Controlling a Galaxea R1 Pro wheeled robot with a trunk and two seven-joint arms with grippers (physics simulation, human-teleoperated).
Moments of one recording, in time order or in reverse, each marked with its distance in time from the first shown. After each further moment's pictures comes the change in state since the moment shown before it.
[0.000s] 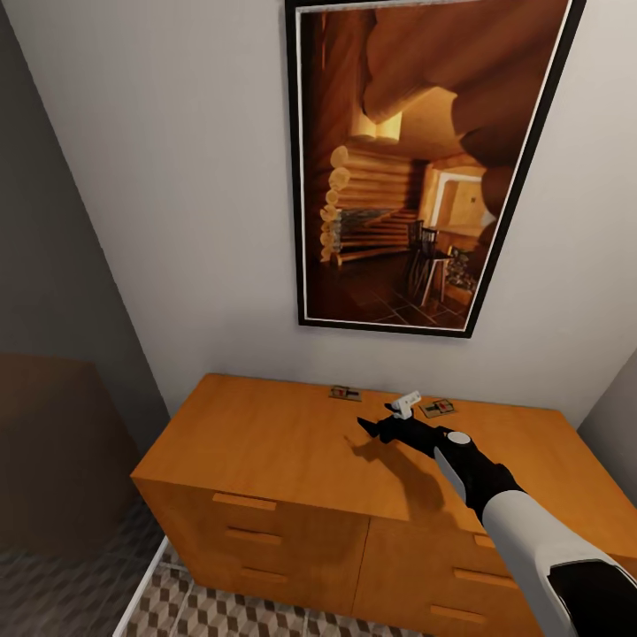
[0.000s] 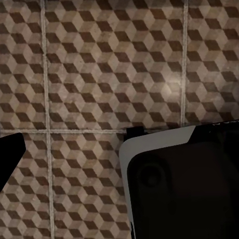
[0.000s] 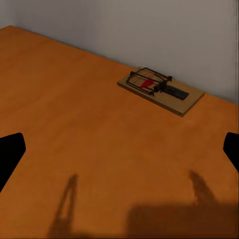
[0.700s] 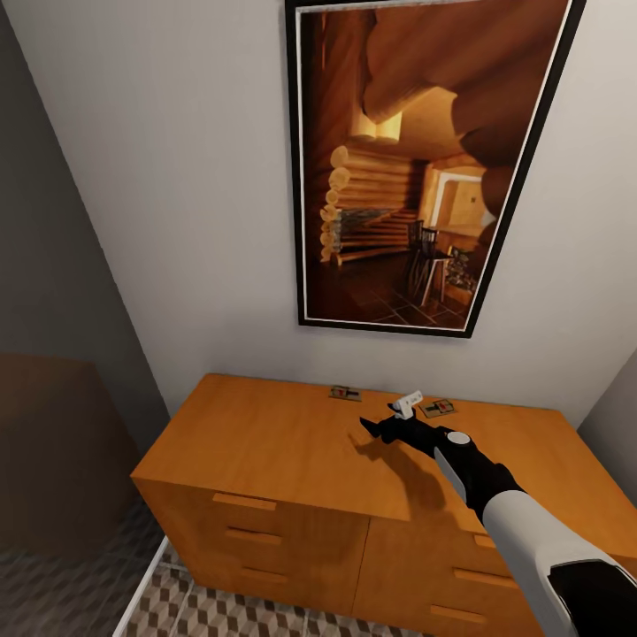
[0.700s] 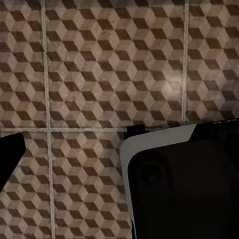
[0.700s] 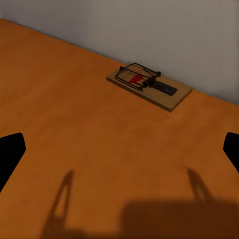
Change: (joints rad) left arm 0.000 0.000 0.000 0.006 0.000 0.000 0.000; right arm 0.000 -0.001 0.002 0.000 0.024 0.002 -0.037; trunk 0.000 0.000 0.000
